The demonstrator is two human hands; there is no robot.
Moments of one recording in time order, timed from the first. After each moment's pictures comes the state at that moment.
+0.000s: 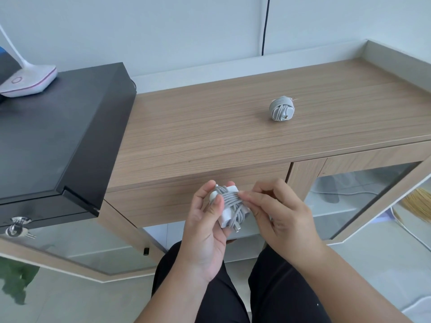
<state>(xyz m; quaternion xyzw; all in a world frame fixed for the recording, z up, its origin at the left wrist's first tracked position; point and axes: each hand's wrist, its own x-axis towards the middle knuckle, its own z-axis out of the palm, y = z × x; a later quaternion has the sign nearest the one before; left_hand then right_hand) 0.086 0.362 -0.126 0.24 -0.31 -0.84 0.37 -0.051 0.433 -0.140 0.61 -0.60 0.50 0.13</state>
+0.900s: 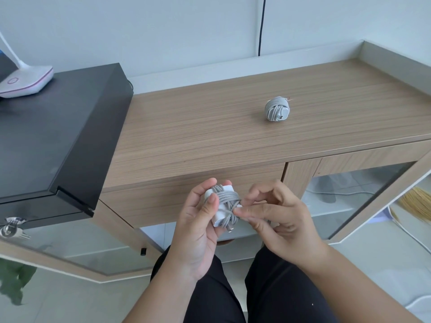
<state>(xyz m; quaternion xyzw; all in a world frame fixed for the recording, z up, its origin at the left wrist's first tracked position) 0.089 0.359 -0.122 0.24 -0.40 -0.81 0.35 -0.059 0.442 -0.138 0.64 -0.50 0.58 -0.05</state>
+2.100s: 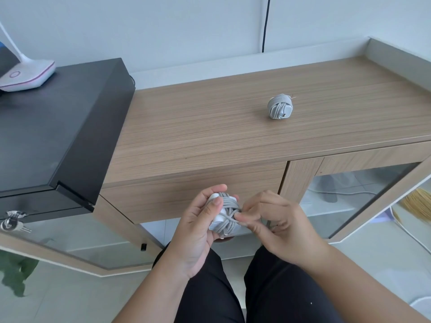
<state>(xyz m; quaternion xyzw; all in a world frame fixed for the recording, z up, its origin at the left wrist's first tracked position) 0.095 0.354 -0.130 0.28 -0.49 -0.78 0.27 -0.065 0.445 -0.146 0.64 -0.53 0.54 -0.12</state>
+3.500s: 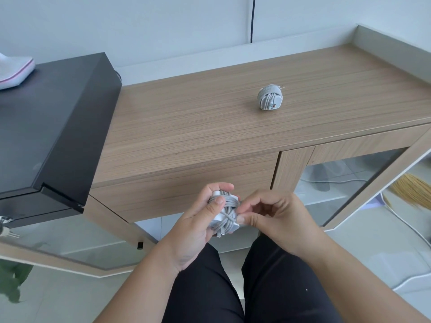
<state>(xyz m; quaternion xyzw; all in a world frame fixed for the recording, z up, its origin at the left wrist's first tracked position) 0.097 0.346 -0.130 0.23 -0.57 -0.78 0.15 -0.060 0.456 -0.135 0.46 -0.58 0.57 -0.36</state>
